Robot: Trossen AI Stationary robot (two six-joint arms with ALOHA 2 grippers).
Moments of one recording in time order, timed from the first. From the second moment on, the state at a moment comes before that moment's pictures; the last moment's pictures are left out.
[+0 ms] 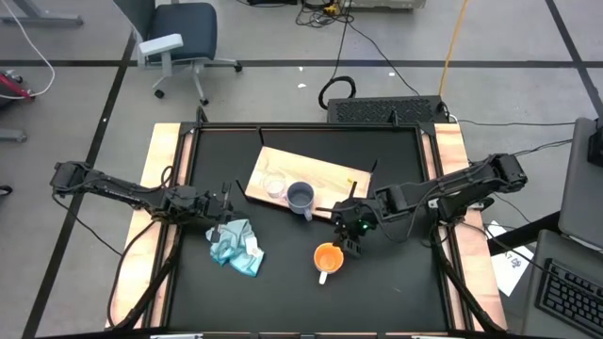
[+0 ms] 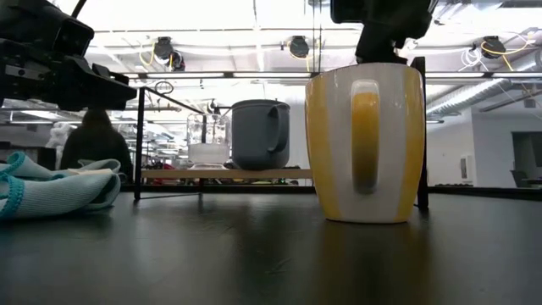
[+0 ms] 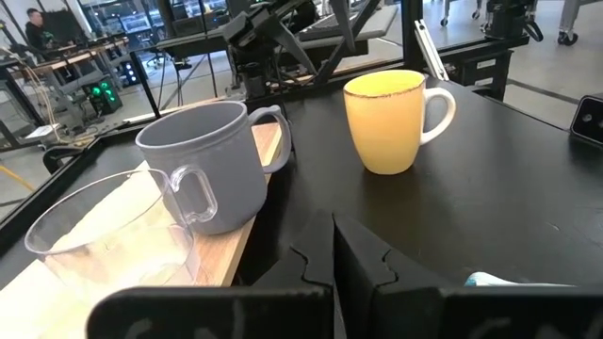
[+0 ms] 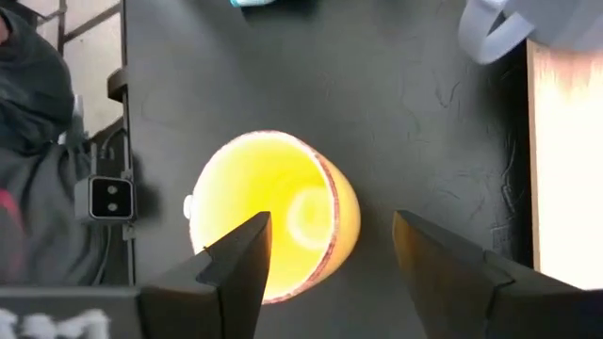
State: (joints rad) left arm -0.13 0.65 0.01 0.49 0.03 0.19; right arm 0.21 1.46 1.04 -0.48 -0.14 0.56
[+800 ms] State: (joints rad) left arm -0.13 0.65 0.01 0.47 0.02 0.19; right arm 0.22 1.54 1.04 -0.50 -0.14 0.52
